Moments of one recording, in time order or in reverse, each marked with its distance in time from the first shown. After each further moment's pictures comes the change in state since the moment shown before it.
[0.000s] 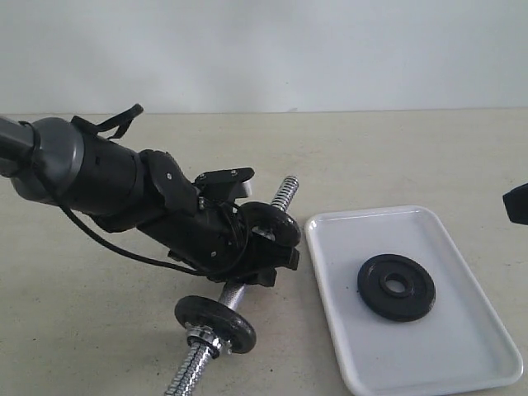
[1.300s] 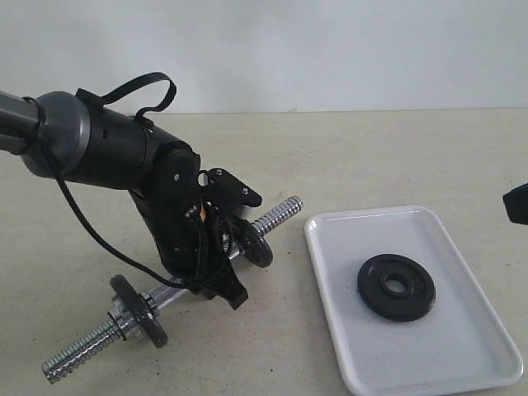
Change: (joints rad) left arm -0.002 -0.002 -0.102 0.836 0.335 -0.271; right arm 0.000 0.000 0.000 0.000 0.000 0.000
